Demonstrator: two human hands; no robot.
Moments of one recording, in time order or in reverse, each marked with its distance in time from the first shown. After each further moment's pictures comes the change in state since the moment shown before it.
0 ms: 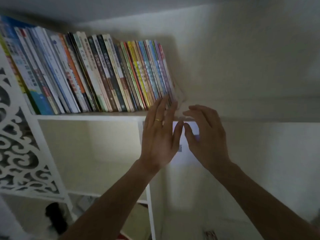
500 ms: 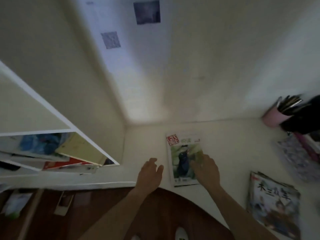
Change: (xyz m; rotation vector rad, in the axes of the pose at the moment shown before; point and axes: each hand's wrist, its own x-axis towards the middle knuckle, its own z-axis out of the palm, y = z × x) left_hand -0.411 0.108 0.169 -0.327 -1.319 -1.067; right_hand -0.464 0.145 -0.042 -0.207 -0.981 1.458
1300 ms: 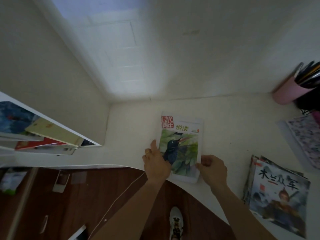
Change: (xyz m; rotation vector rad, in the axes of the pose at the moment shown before) left_hand 0.024 0.015 0.118 0.008 0.126 -0.137; right_hand 0.020 0.106 0.020 0.264 0.040 0.171
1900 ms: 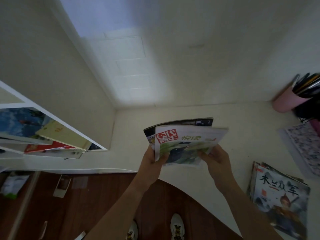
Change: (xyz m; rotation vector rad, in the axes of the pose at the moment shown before) left_hand -0.003 -0.010 -0.056 -0.863 -0.164 0.273; right_hand -0.020 -0.056 -0.024 0.634 -0.167 -0.290
